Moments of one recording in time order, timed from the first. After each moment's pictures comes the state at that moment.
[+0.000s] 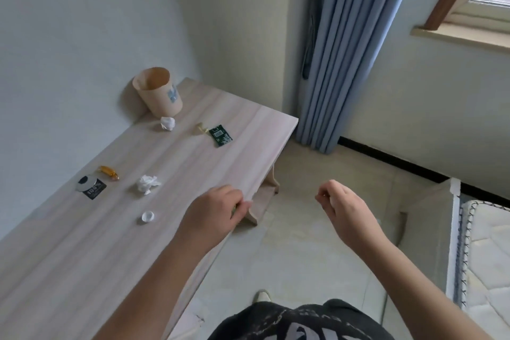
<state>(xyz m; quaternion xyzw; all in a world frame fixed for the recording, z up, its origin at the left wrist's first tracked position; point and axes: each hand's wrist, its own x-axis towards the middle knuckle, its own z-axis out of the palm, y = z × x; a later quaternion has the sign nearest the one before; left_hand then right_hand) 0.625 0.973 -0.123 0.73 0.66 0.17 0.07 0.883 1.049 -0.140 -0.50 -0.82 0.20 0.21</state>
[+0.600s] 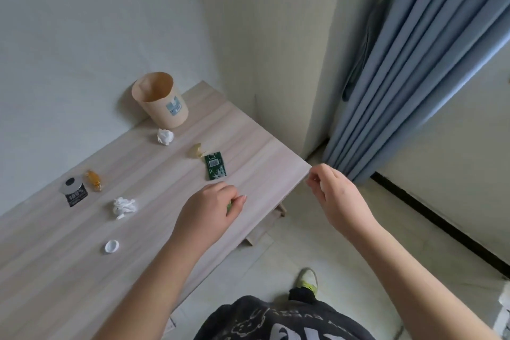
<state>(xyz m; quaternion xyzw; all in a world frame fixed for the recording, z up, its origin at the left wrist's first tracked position) 0.635 1.183 -0.134 0.59 0.79 0.16 0.05 0.840 1.336 -0.140 -0.36 -0.88 0.24 0.18</state>
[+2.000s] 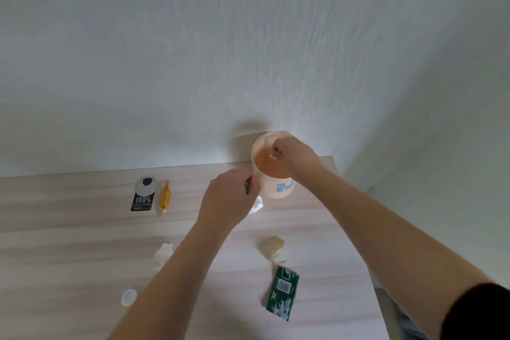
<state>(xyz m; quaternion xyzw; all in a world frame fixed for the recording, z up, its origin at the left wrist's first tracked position) 0.313 1.278 -0.165 0.21 0.95 0.23 -0.04 0.267 1.468 -0.183 -0.03 -0.97 0.24 -0.04</state>
